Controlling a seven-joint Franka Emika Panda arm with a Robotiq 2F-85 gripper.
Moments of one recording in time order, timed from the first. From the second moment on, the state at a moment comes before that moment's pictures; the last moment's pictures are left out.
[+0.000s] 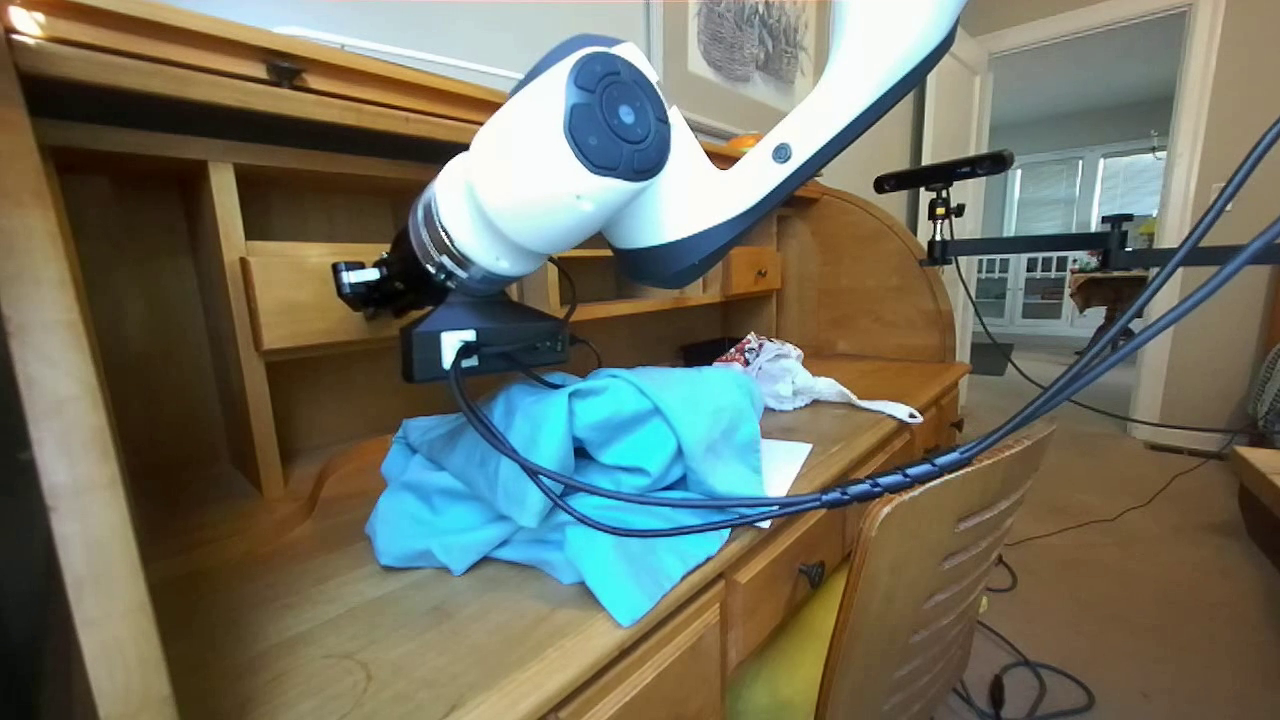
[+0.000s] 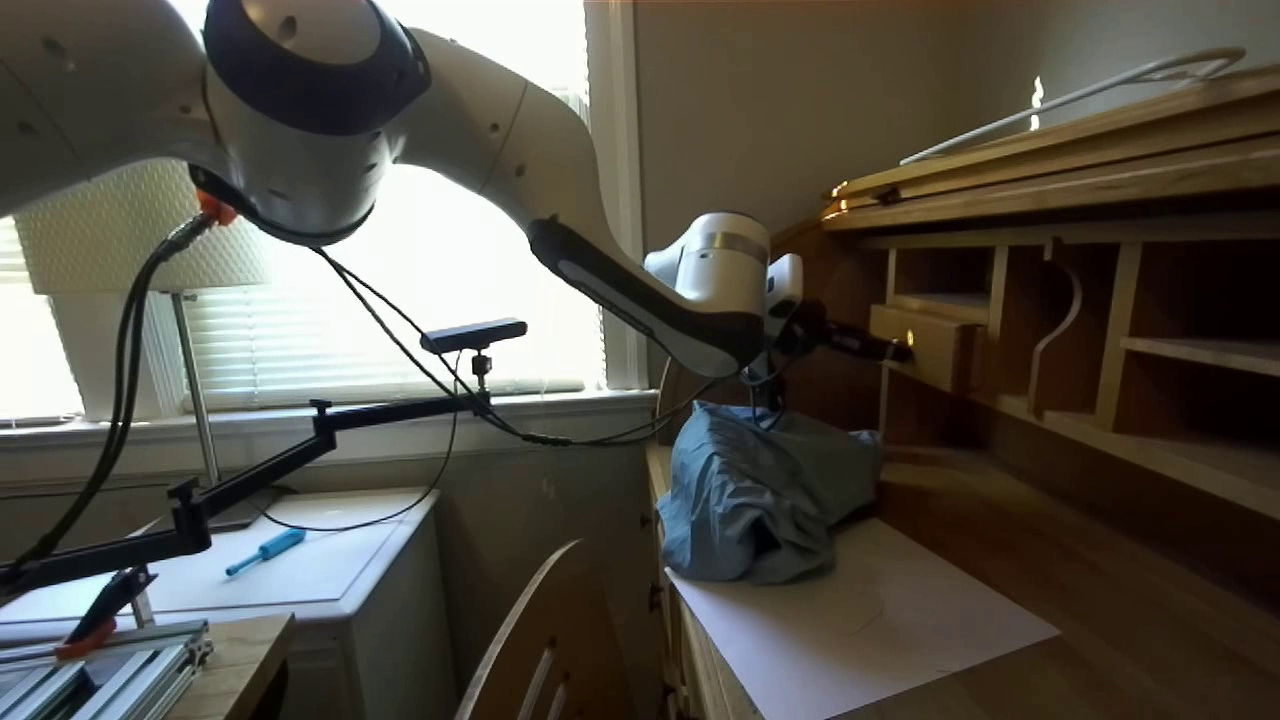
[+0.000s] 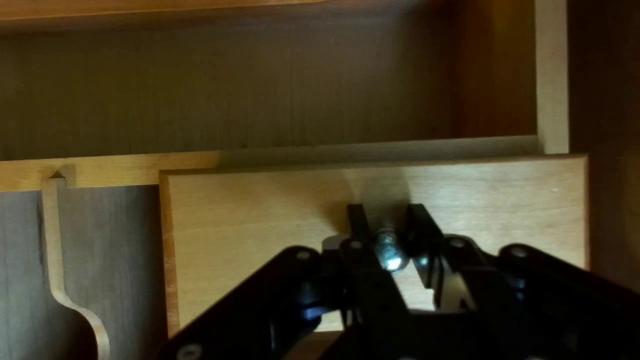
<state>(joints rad) 0.72 1.06 -0.53 -1.08 -1.52 2.79 2.20</state>
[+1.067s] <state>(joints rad) 0.78 1.07 -0.59 -1.11 -1.67 2.78 2.44</state>
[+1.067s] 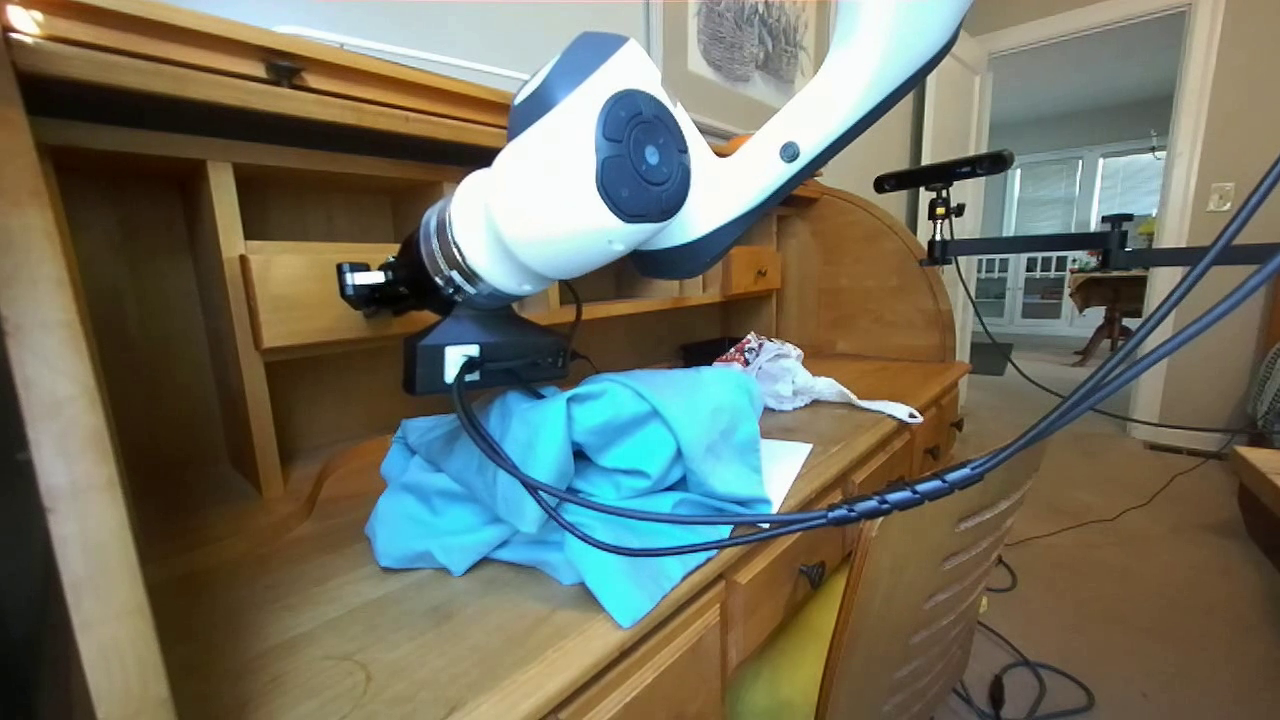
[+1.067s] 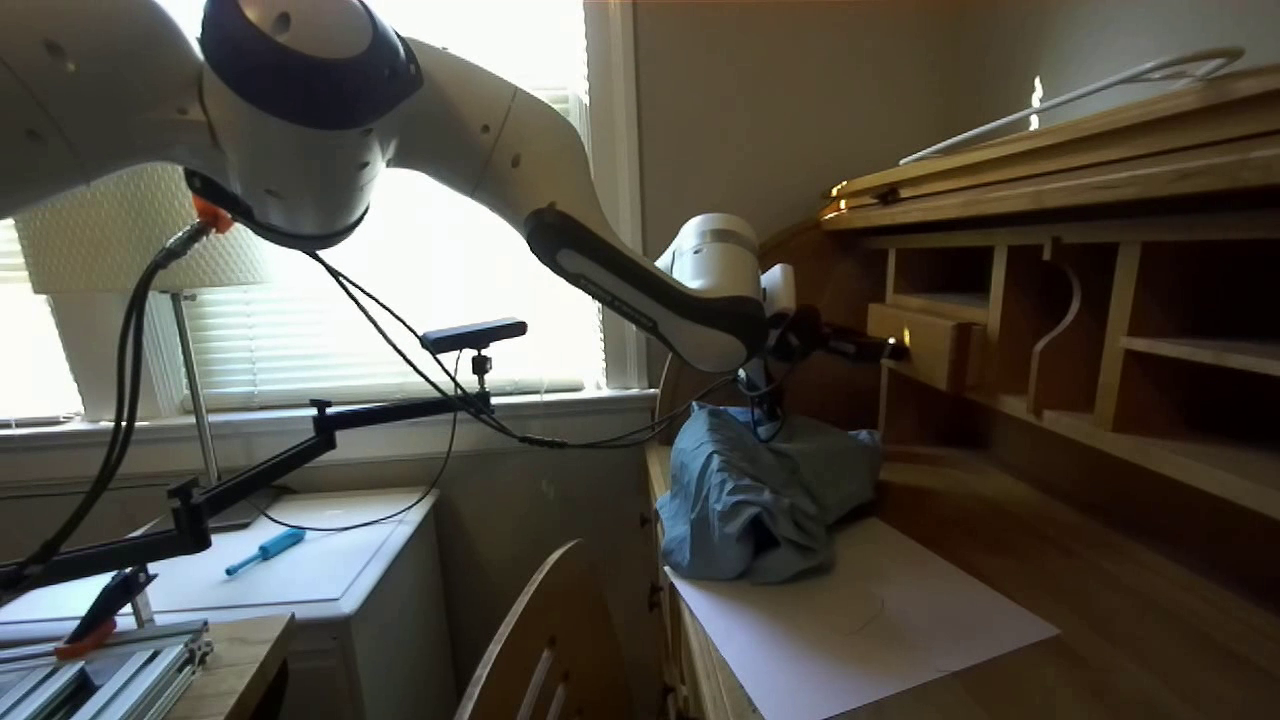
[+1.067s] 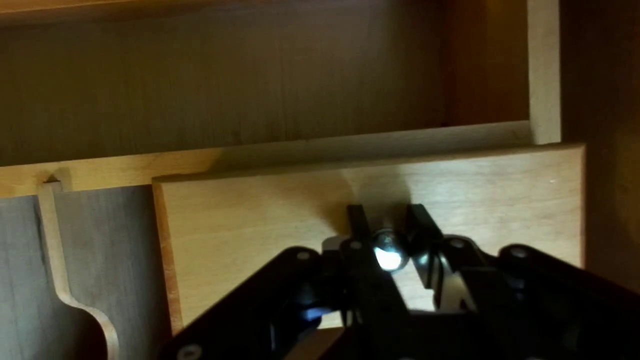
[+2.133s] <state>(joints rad) 0.80 1.09 -0.58 -1.11 -1.67 2.67 2.56</state>
